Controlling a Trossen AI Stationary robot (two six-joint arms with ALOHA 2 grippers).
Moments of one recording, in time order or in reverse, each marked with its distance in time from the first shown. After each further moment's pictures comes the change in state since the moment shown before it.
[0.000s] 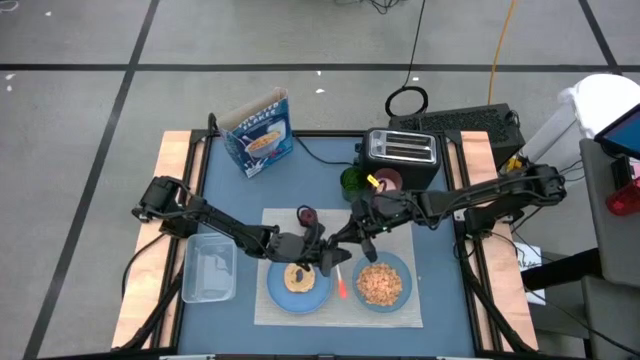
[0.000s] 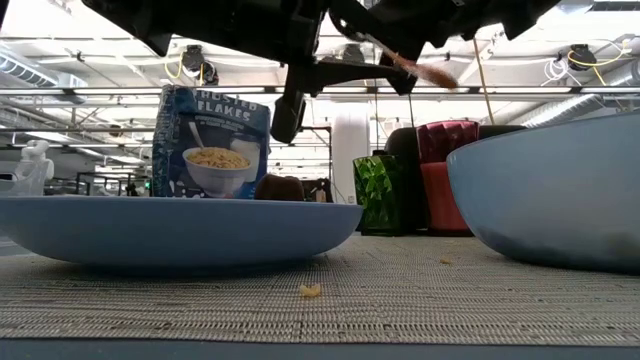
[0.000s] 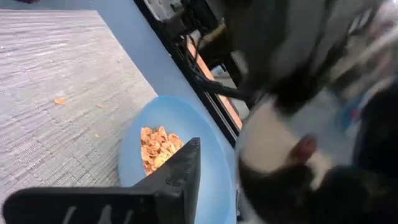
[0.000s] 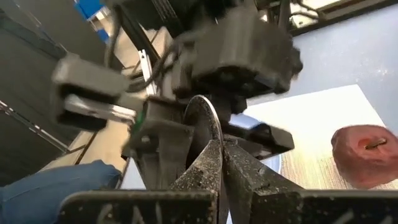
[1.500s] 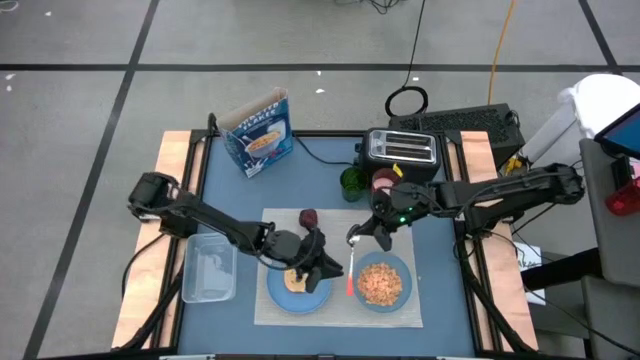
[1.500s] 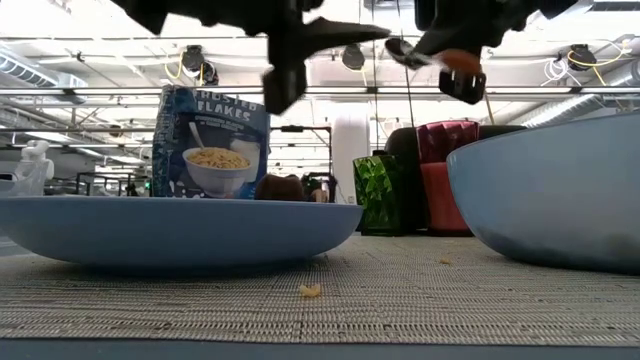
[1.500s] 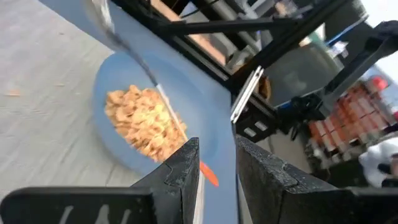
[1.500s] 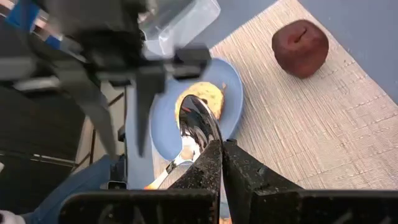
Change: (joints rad) left arm -0.003 -0.094 0.001 -0.163 0.273 0.284; right arm -0.014 -0.206 0.000 -0.453 0.057 0.288
